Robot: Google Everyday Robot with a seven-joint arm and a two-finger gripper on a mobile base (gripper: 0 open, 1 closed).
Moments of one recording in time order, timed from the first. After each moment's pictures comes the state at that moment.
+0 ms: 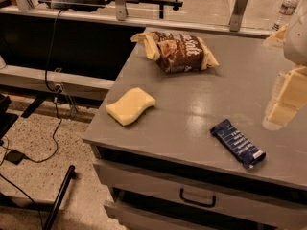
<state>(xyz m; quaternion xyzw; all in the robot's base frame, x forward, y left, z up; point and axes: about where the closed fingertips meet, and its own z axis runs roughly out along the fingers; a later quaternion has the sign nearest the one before) 0.438 -0.216 0.980 -0.60 0.78 -0.04 0.17</state>
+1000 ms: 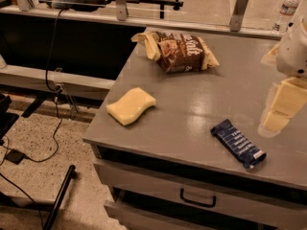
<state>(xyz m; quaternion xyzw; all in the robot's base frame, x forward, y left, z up) 0.443 -0.225 0.946 -0.58 0.80 -0.01 0.13</state>
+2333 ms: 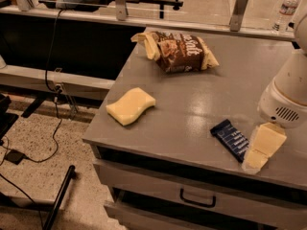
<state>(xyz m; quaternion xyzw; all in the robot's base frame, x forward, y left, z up) 0.415 -0.235 0.844 -0.50 0.86 0.03 0.05</state>
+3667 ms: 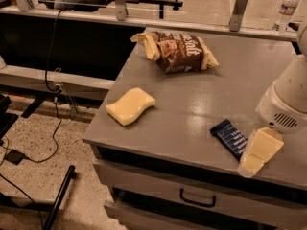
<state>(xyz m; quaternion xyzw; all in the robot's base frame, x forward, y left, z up) 0.410 -0.226 0.842 -0.50 0.86 0.03 0.08</state>
